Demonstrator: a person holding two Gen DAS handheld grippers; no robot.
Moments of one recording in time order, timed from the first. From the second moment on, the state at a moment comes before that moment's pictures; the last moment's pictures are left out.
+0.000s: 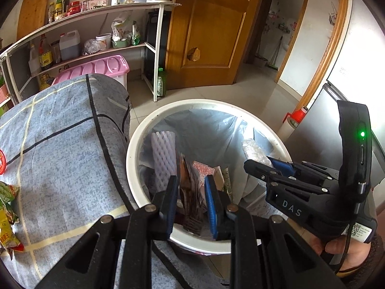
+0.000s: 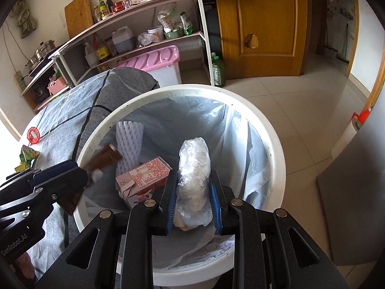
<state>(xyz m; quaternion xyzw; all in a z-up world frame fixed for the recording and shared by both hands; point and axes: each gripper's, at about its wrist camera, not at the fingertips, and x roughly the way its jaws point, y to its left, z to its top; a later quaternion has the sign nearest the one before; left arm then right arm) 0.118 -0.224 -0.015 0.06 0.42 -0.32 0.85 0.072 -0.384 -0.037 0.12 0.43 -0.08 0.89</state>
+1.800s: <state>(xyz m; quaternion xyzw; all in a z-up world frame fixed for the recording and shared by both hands) 0.092 0.011 0.004 -0.05 0.37 -0.13 0.92 0.087 -0.217 -0.001 0.08 0.39 0.06 0.92</state>
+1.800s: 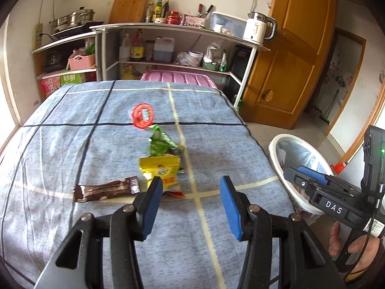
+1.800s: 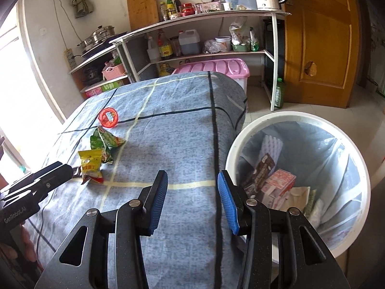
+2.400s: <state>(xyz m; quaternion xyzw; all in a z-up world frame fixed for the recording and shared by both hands) 0.102 0.110 -0.030 -0.08 0.40 -0.06 0.91 0.113 -0.117 -0.011 0.04 0.41 0.16 0.90</state>
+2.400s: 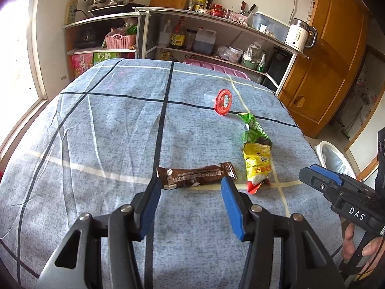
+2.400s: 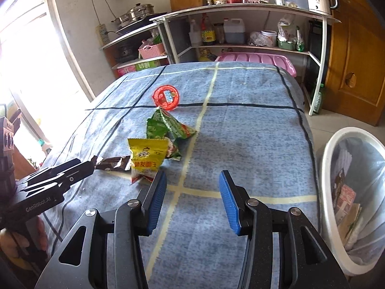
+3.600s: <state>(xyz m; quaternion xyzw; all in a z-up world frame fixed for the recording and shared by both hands) 0.146 0.087 -0.023 -0.09 0.41 -0.14 0.90 0.139 -0.104 -0.034 0.03 0.44 0.14 0.89</state>
